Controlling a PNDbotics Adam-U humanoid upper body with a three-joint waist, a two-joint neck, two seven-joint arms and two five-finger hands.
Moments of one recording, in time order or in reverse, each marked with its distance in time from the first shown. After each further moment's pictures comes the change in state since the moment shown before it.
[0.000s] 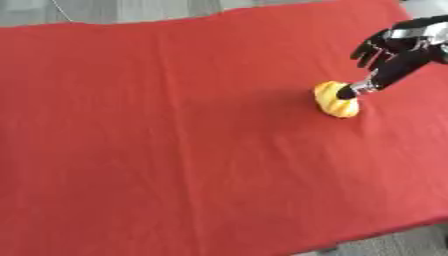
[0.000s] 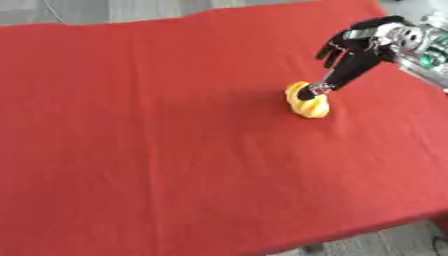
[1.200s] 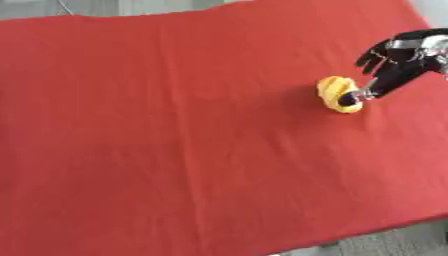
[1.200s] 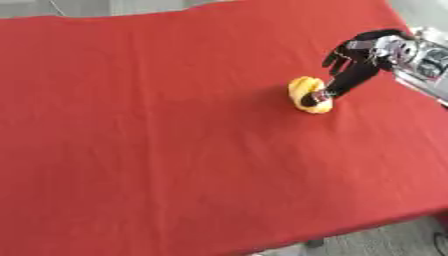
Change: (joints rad) left arm 0.010 -0.001 0.012 -0.001 0.012 0.003 0.010; right arm 0.040 0.029 0.009 0.025 0.036 0.040 -0.022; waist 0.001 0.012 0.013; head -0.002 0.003
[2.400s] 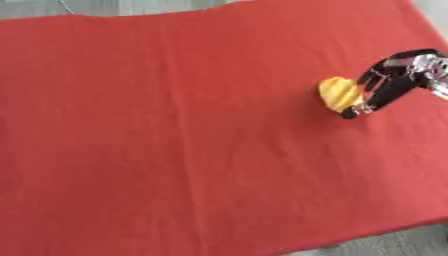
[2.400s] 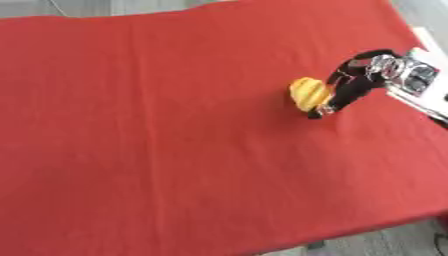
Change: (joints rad) left arm -0.001 -0.005 0.000 -0.006 0.005 -0.001 0.000; right arm -0.003 0.052 0.043 0.106 0.019 0.008 -0.003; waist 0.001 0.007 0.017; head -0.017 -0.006
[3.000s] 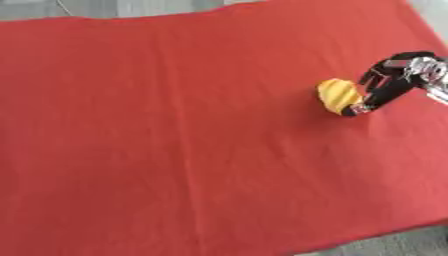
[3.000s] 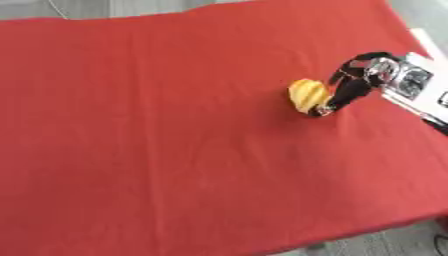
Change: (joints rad) left arm 0.000 -0.004 0.000 0.000 0.003 0.000 0.000; right arm -0.015 0.017 0.005 0.019 -0.013 0.015 -0.095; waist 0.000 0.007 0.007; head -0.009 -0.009
